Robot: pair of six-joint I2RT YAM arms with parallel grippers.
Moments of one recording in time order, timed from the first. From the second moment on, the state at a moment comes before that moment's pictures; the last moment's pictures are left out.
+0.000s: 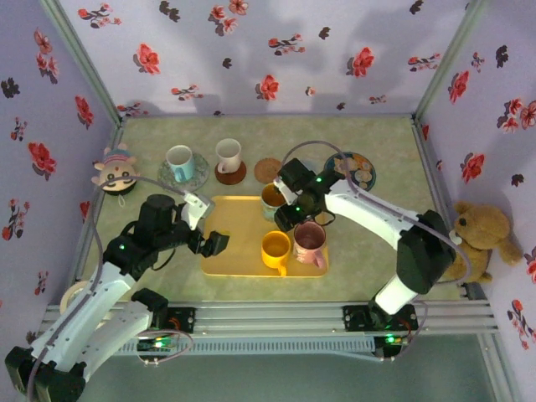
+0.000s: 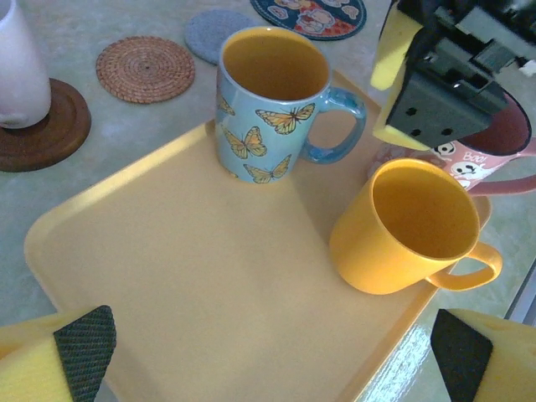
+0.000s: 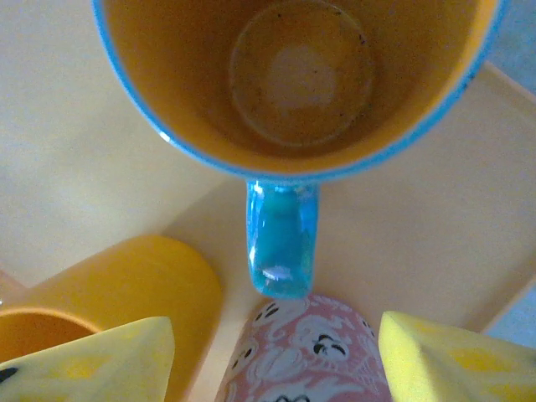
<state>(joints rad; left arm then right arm) -0.52 0.72 0.68 -0.58 0.35 0.06 0.76 1.61 1.26 -0.92 -0.08 0.16</state>
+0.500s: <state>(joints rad) -0.52 0.67 0.65 -0.57 0.32 0.06 0.76 1.70 1.29 -0.87 -0.08 0.17</state>
